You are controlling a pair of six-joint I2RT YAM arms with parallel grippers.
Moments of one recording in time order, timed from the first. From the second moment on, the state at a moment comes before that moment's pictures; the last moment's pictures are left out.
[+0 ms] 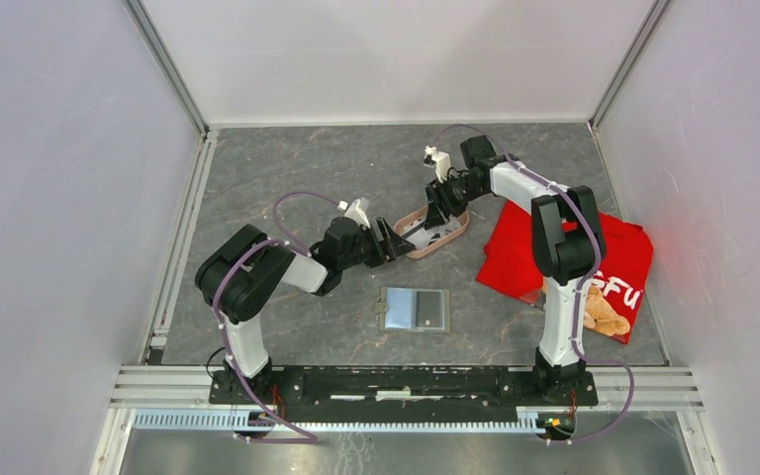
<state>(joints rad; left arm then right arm) -0.62 1.85 0.64 0.81 0.27 -0.90 0.28 2.08 1.52 -0.60 -0.73 -0.34</state>
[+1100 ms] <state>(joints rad) -0.61 1.87 0.67 0.80 0.29 -0.90 0.32 2.09 1.48 -0.61 -0.92 -0.31</state>
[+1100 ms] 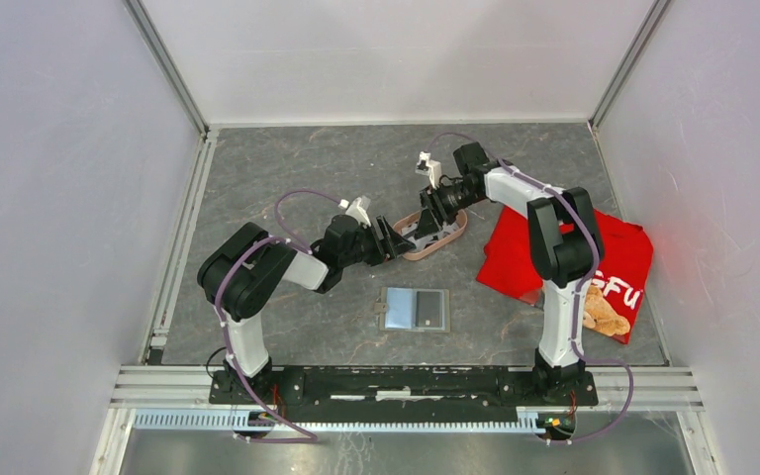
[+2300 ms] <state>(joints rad) -0.59 1.87 0.67 0.79 0.32 -0.90 0.30 2.14 1.50 -0.53 -0.91 -0.31</state>
